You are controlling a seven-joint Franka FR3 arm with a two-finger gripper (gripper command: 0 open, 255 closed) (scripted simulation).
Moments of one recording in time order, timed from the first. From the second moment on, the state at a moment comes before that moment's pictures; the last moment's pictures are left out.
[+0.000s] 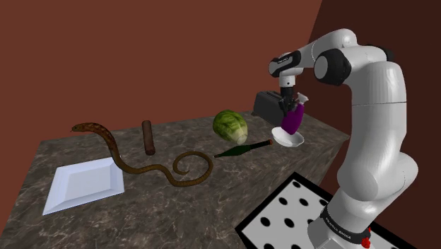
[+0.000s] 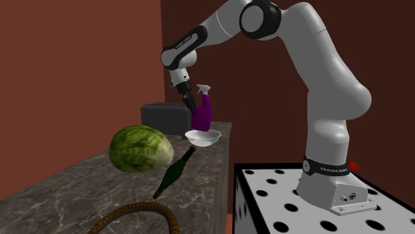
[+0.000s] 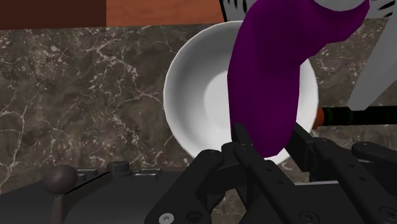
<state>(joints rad) -0.33 0.48 -0.39 -1.53 -0.02 1.65 -0.53</state>
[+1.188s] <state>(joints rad) -0.33 0.50 -0.39 -1.50 -0.01 1.65 -0.53</state>
